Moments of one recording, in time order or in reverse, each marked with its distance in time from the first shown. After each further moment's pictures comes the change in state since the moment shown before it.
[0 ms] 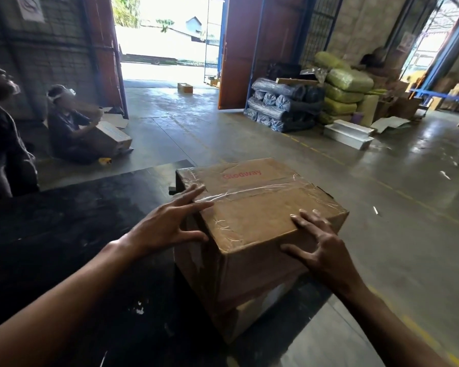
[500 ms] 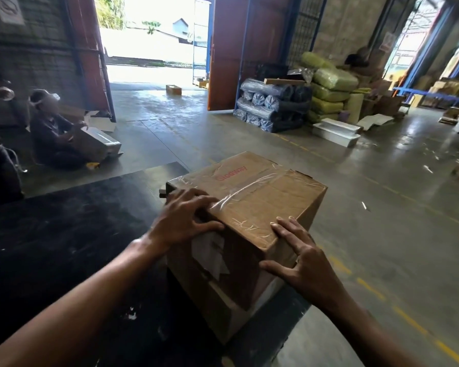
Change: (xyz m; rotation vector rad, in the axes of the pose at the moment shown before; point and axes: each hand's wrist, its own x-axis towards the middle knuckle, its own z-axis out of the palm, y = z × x) left_hand 0.034 0.017 0.035 0.063 0.169 -0.157; right_hand -0.027 -0.023 0.008 0.040 -0.039 -0.080
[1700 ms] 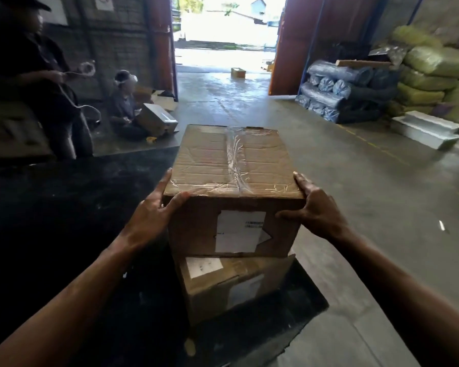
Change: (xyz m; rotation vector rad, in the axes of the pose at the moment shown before) left_hand -0.013 0.096 0.035 -0.361 0.119 -0.729; right_hand 0.134 0.153 -0.040 0.091 -0.249 -0.031
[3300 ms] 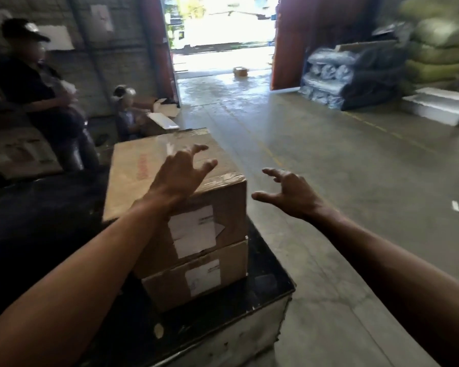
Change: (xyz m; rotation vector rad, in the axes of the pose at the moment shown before) left_hand 0.019 0.160 0.138 0.476 0.084 0.232; right_hand -0.035 0.080 -0.074 0.014 -0.001 -0.099
